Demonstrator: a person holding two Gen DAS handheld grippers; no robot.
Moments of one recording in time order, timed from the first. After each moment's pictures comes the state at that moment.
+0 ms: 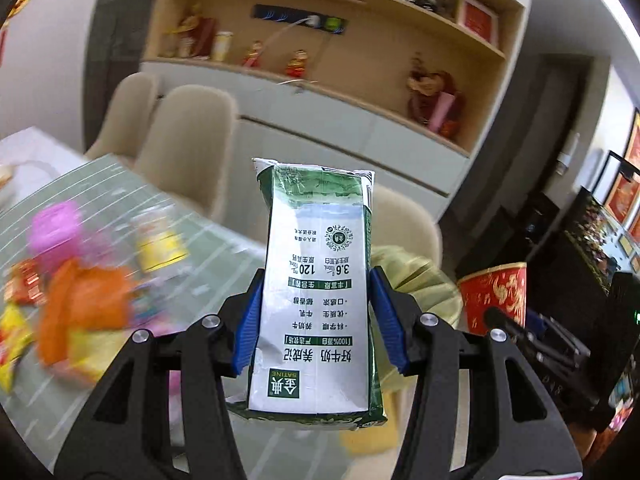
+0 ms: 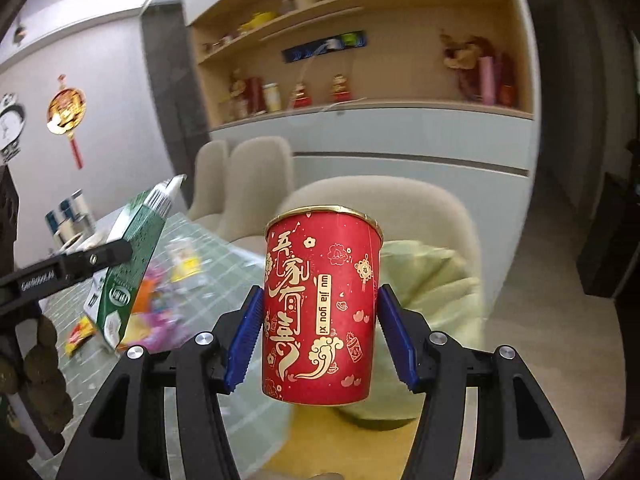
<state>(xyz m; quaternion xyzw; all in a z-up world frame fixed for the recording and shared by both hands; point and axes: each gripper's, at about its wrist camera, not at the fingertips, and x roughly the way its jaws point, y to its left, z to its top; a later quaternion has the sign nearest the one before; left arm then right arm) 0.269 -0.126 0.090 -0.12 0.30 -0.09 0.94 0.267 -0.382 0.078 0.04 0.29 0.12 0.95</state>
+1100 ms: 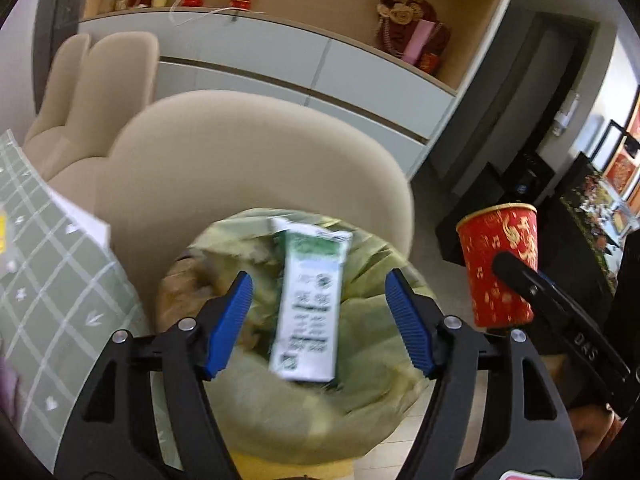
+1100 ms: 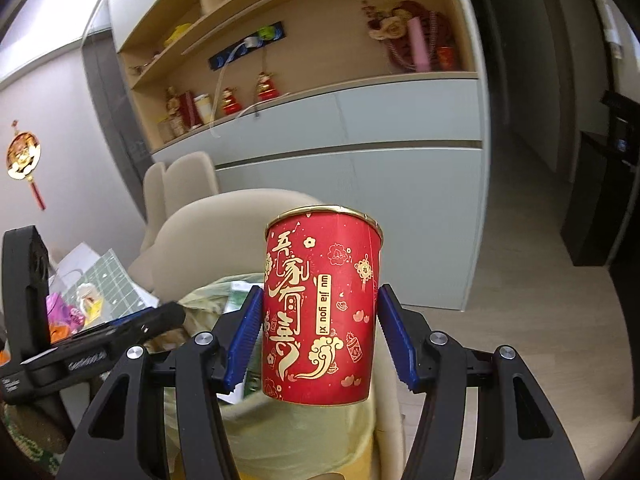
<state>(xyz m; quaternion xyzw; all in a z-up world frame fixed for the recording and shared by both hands) 0.396 -0.270 0.010 -0.12 0.38 -0.13 0.91 0.392 -0.497 0.030 0.09 0.31 0.10 0.94</state>
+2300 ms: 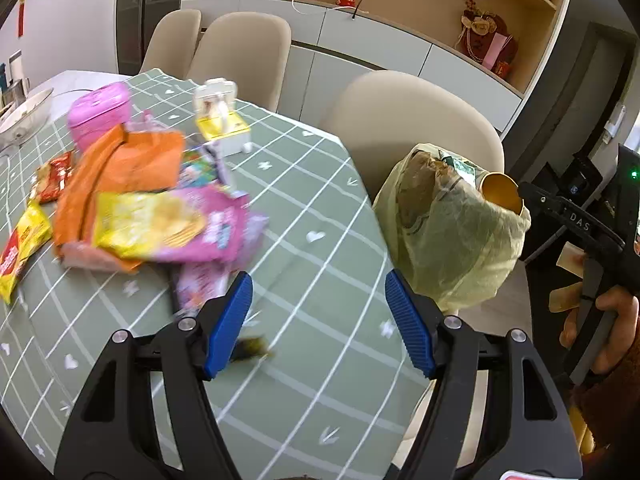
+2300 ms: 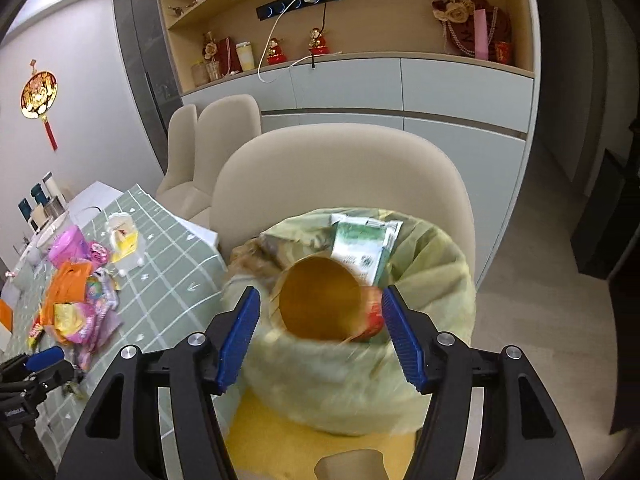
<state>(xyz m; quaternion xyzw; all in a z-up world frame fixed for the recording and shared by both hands) 0.206 -0.081 0.005 -0.12 0.41 -0.01 0.90 0.329 -0.372 0.024 0.03 0.36 0.11 0.93</state>
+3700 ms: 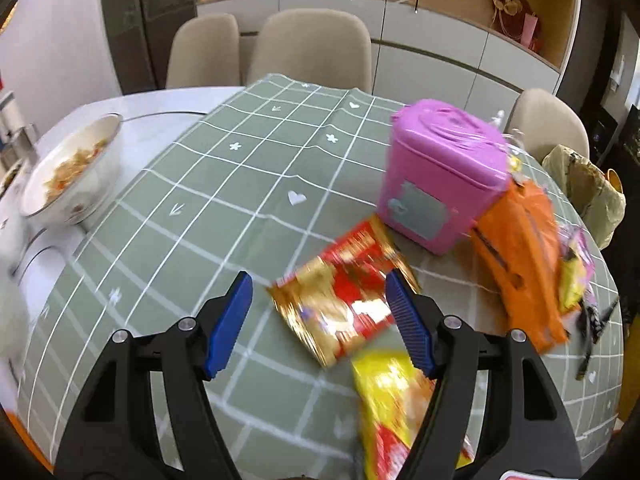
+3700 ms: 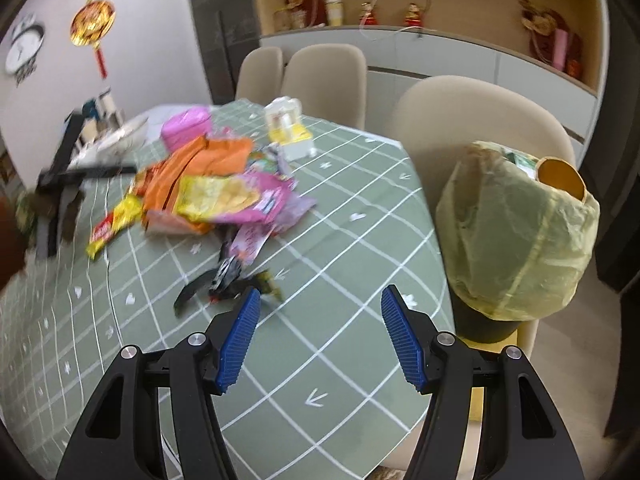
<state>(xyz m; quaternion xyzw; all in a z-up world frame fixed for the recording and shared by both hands) 0.291 0.269 -0.032 0.00 0.44 -0.04 0.90 0.181 -0.154 -0.014 -0.06 0.41 0.18 0.89</state>
